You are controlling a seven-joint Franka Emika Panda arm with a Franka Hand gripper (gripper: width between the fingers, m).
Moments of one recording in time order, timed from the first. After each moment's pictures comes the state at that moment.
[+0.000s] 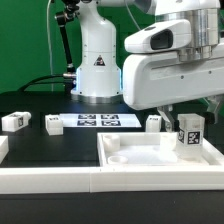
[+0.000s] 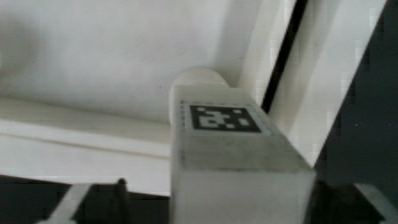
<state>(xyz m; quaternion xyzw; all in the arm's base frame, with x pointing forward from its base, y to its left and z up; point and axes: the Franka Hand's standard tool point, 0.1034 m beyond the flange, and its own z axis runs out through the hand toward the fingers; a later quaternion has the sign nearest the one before) 0.631 0.099 0.082 -0.99 -0.13 -0.03 0.06</state>
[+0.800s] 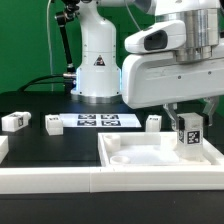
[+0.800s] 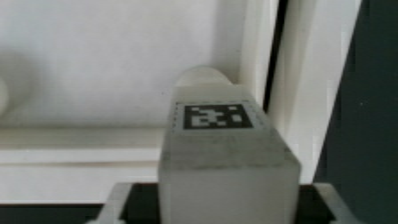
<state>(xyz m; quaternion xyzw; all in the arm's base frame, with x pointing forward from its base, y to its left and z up) 0.630 0.101 0.082 -1.00 0.00 -0.02 0.07</state>
